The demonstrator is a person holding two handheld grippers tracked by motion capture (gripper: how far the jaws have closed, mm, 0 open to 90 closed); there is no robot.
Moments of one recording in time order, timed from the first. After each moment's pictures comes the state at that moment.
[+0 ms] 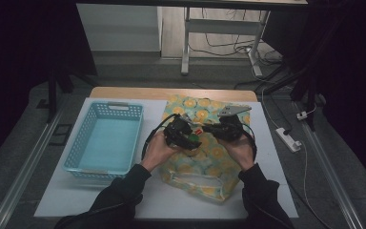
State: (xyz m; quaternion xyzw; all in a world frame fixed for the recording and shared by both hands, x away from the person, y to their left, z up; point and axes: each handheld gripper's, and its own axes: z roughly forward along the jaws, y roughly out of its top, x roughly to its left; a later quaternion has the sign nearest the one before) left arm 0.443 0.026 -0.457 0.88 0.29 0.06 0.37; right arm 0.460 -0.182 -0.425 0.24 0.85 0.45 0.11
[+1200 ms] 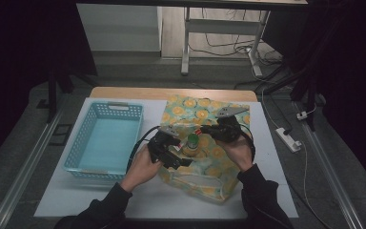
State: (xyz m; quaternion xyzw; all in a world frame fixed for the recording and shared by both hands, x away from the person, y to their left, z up) left arm 0.386 0.063 -0.459 0.86 0.27 -0.02 0.42; right arm 0.457 -0.177 -0.426 0.23 0.86 0.45 0.11
